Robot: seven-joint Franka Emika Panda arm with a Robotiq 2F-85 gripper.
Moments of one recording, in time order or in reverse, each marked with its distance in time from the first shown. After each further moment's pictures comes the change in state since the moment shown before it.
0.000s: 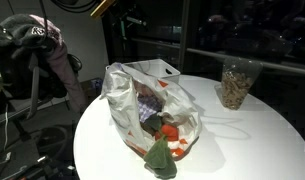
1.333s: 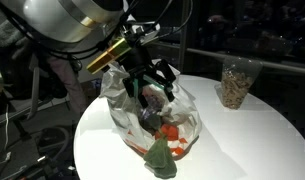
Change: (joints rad) arm -0.267 -0.227 -0.148 -0.597 -0.096 0.158 0.031
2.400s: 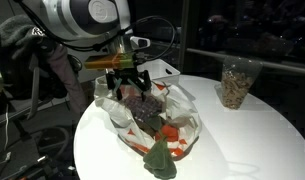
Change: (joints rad) arm 0.065 0.080 0.046 0.023 0.590 0.100 -0.542
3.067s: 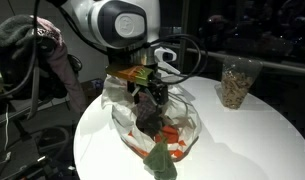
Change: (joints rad) arm -0.077 0.142 -0.055 0.118 0.193 -0.005 0.054
